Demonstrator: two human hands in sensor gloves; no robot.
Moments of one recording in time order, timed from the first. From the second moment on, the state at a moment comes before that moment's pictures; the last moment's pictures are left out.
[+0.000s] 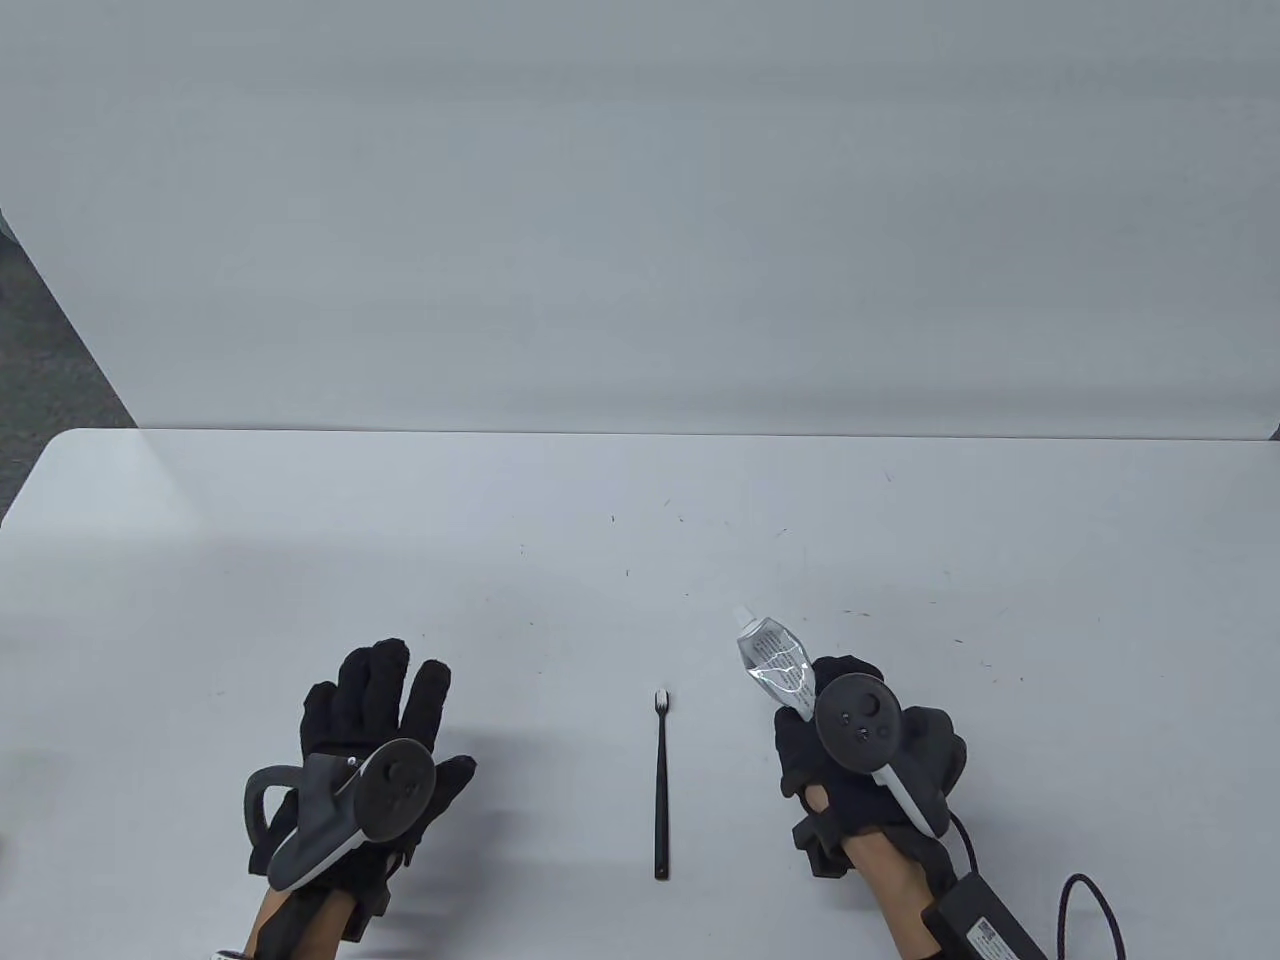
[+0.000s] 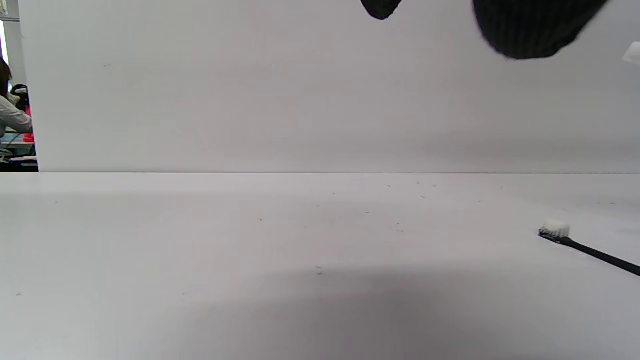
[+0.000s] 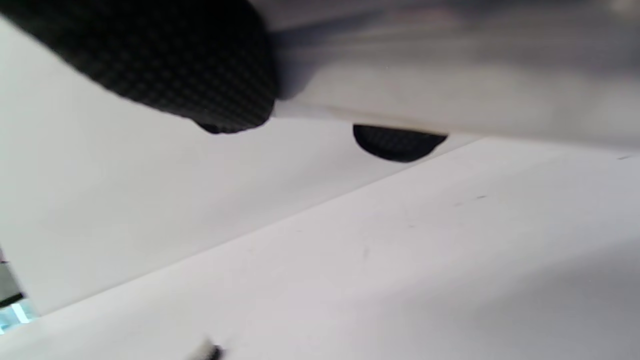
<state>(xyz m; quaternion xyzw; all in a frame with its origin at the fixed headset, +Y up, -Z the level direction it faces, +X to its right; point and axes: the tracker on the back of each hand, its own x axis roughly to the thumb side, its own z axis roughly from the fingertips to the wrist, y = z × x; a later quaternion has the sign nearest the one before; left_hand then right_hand) -0.248 -0.683 -0.278 0.06 -0.08 0.02 0.99 0.146 -0.685 -0.302 0.03 -0.12 0.96 0.24</state>
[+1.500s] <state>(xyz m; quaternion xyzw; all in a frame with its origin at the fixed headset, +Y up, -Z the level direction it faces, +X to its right) -0.183 -0.718 -0.279 0.00 -0.16 0.43 0.89 0.046 -0.689 -0.238 0.32 -0.27 0.91 0.01</state>
